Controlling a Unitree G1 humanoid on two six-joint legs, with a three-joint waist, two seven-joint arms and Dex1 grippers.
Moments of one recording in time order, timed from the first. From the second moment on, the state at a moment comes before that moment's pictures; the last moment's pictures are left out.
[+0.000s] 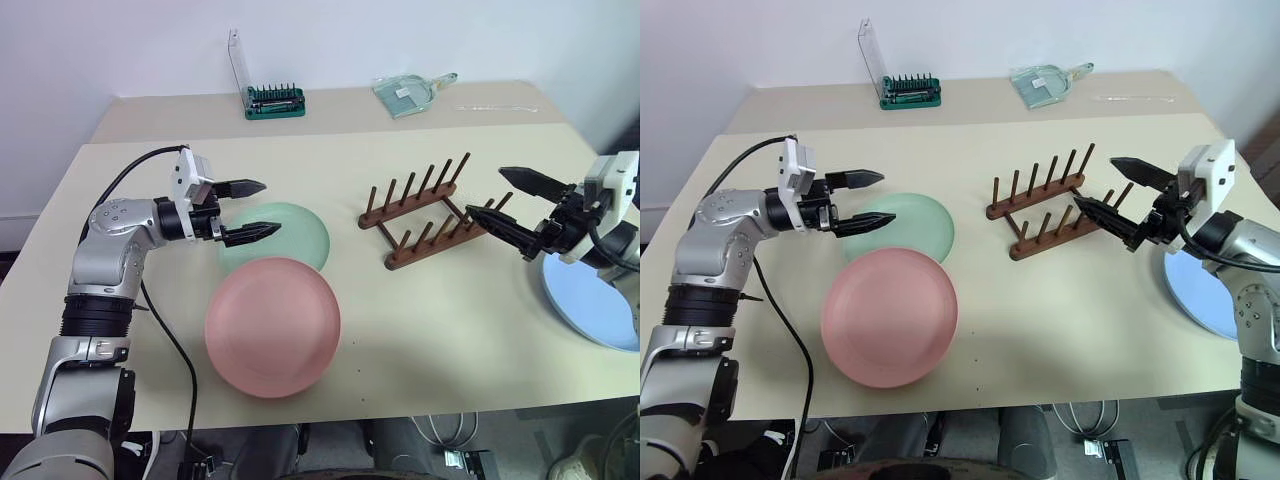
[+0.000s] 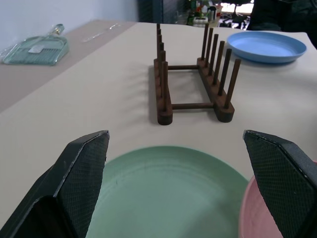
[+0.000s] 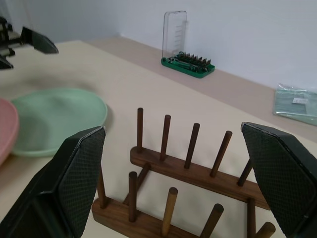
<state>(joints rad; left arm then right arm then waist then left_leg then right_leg) -0.64 0.62 0.04 0.25 -0.42 0.27 -1.24 -0.24 -0.82 -0.38 -0.17 0.64 0.40 0.91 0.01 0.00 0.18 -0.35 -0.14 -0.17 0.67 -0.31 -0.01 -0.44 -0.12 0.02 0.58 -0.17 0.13</state>
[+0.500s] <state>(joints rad) -0.69 0.57 0.03 0.28 -0.42 0.26 -1.24 -0.19 -0.81 -0.42 -0.19 0.62 0.39 0.89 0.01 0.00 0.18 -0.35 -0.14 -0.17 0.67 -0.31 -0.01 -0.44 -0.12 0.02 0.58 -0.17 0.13</state>
